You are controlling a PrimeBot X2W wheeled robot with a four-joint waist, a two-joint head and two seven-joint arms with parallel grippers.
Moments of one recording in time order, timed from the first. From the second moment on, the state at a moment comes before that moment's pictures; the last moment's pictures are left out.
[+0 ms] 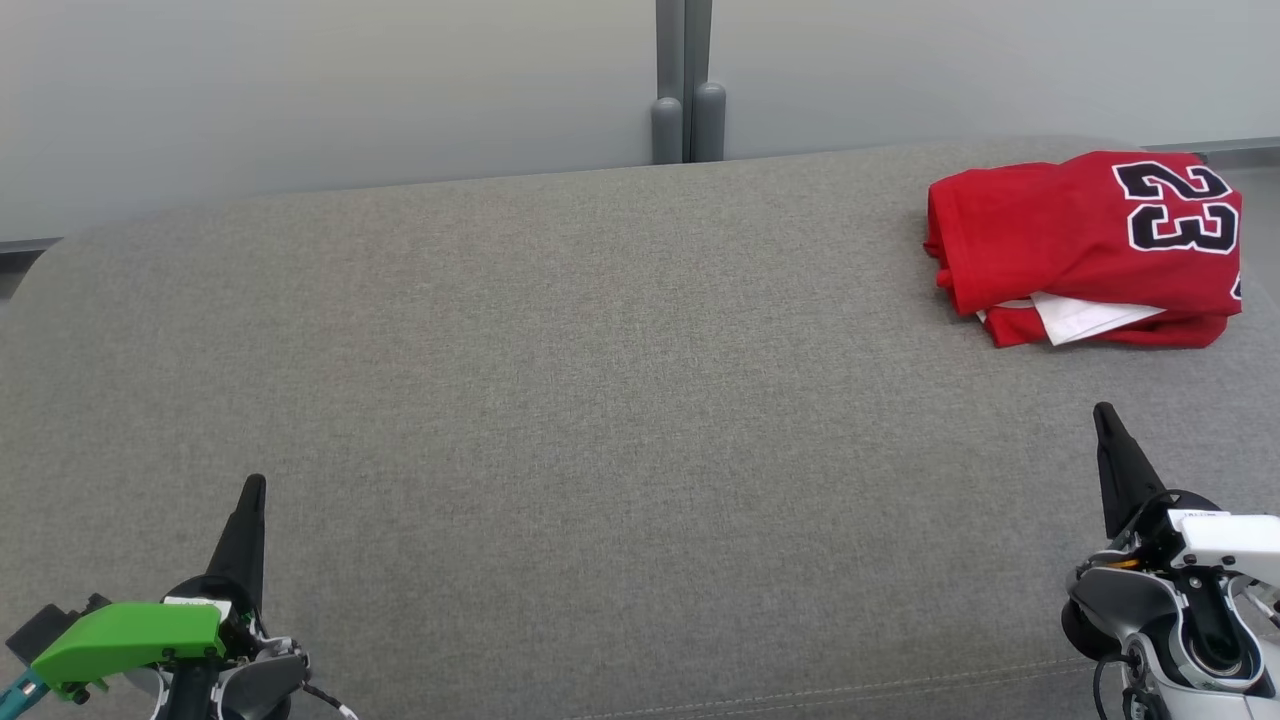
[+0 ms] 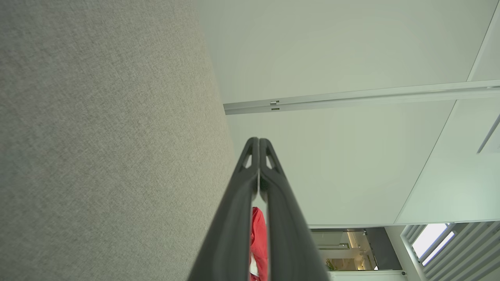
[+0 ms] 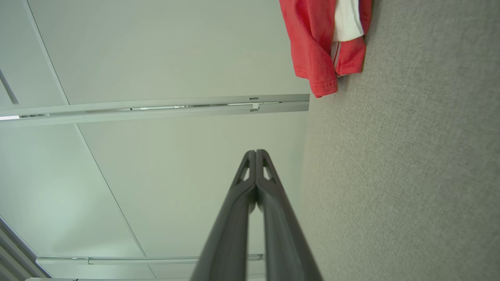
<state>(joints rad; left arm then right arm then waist) -0.06 0.04 0.08 0.28 -1.60 -0.12 0.11 -0.06 -0.04 -0.14 0.29 1.60 0.12 0.12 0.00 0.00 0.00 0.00</state>
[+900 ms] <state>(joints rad) -0.06 0.04 0.08 0.28 -1.60 -0.12 0.11 -0.06 -0.04 -0.14 0.29 1.60 0.12 0.12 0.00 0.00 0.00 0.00</state>
